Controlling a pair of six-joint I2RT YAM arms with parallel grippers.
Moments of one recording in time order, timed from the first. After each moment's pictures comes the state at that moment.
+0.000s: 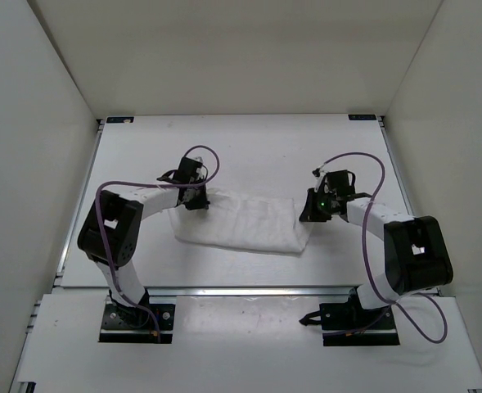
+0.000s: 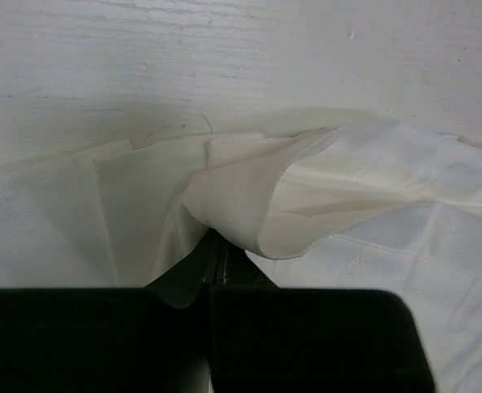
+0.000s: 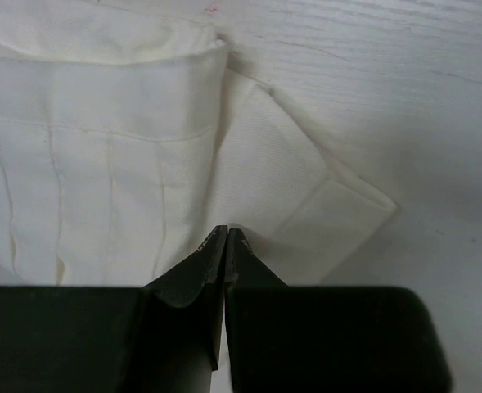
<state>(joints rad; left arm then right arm) -0.40 1.76 1.00 -0.22 0.01 -0.50 0.20 1.50 0.74 -0.20 -0.36 0.24</state>
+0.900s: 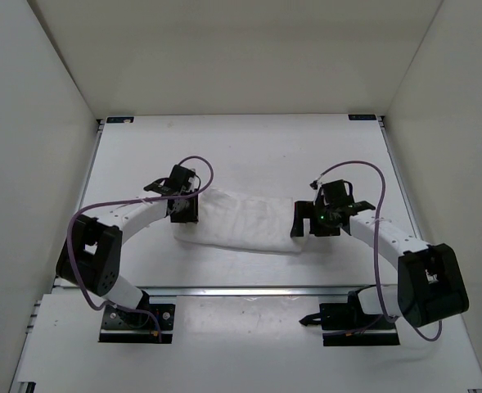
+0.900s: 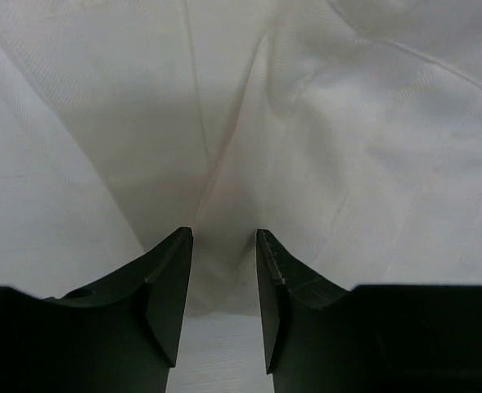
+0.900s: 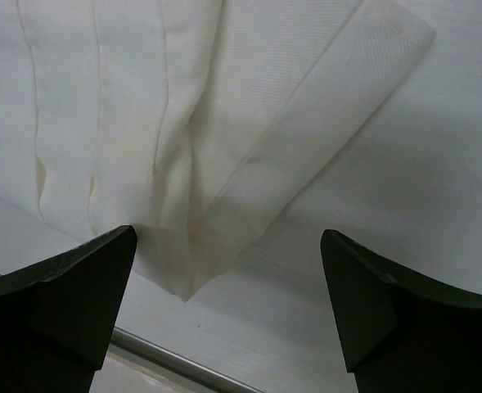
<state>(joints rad) -0.41 1.53 0.91 -0.49 -0.08 -0.38 0.29 1.28 0.68 -0.44 -0.25 0.25</state>
